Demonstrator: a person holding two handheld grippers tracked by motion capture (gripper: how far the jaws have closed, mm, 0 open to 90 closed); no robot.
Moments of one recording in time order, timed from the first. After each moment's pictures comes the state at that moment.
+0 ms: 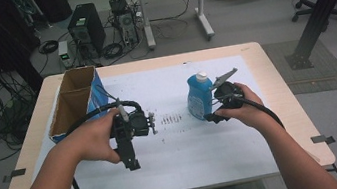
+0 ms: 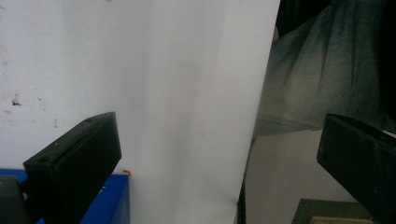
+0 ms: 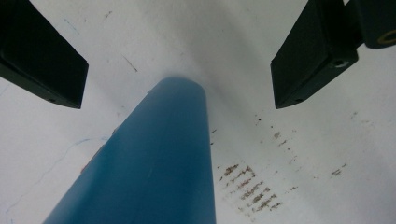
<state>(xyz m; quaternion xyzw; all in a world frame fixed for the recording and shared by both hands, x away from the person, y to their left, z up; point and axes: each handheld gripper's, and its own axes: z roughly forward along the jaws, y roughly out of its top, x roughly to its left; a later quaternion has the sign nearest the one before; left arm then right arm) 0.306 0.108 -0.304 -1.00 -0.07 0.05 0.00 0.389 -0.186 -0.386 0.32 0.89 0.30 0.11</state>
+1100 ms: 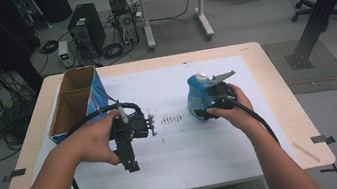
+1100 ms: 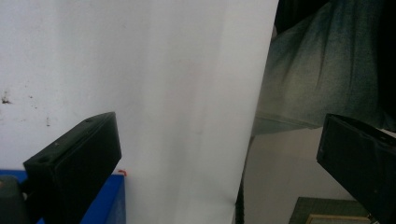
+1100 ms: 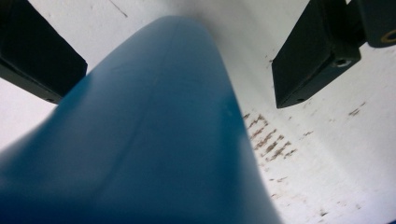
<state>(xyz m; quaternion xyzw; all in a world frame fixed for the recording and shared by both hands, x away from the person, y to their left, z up) 0.305 0.109 -0.310 -1.00 -0.07 0.05 0.00 0.400 -0.172 -0.404 0.35 0.85 0.36 0.14</state>
